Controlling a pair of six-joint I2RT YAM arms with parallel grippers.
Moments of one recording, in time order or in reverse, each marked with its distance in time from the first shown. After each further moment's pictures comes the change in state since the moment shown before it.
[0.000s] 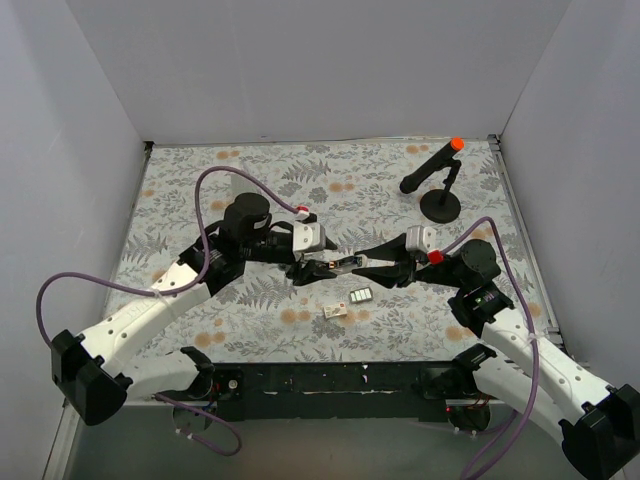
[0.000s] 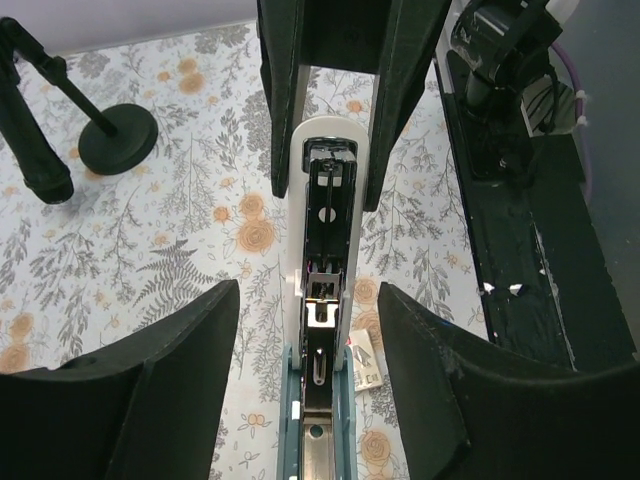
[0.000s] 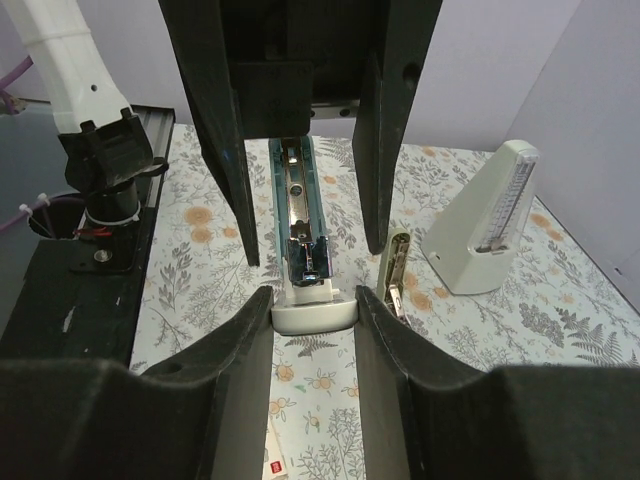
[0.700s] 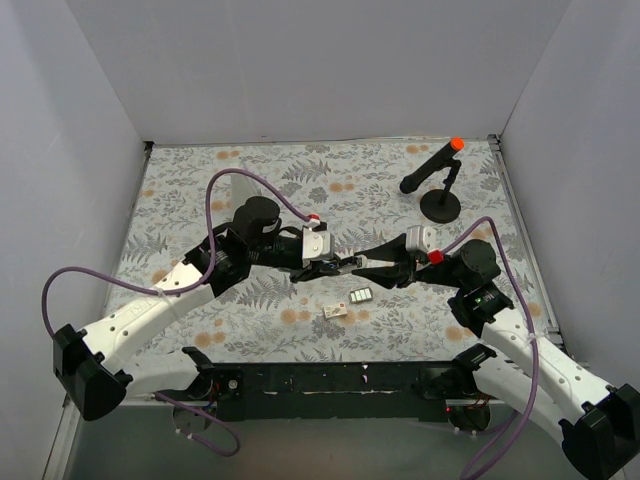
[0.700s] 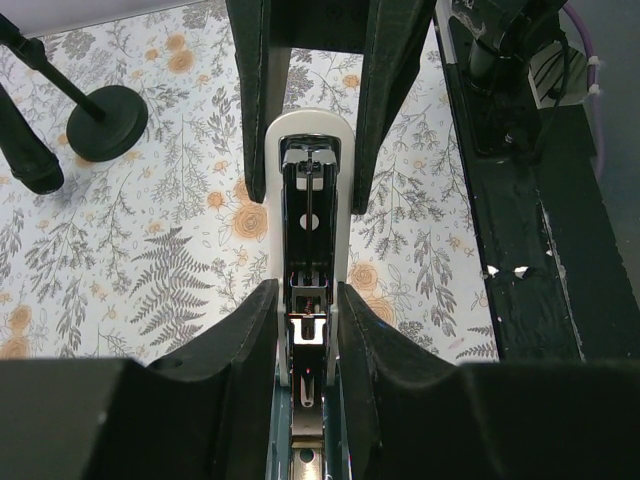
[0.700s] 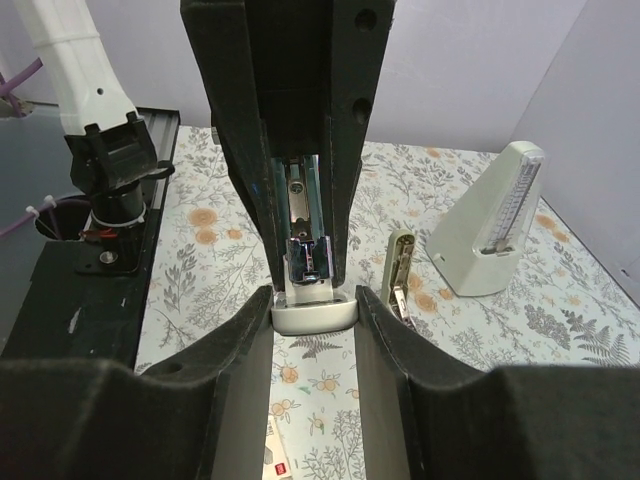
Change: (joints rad) left arm -0.063 0.043 0.027 -0.063 -0.084 0.058; right arm 0.000 0.002 -0.002 0.008 -0.006 0.013
